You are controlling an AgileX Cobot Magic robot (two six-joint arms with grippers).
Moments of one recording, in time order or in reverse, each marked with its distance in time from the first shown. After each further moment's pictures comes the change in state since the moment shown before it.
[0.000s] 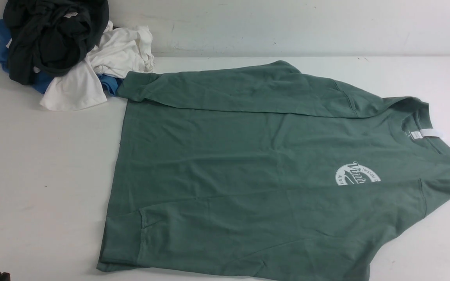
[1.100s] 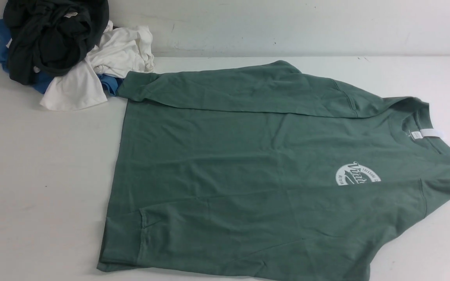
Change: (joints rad) right arm 0.000 0.289 -0.352 -0.256 -0.698 0.191; left arm 0.000 0.321 -0.328 0.014 -0.811 -0.237
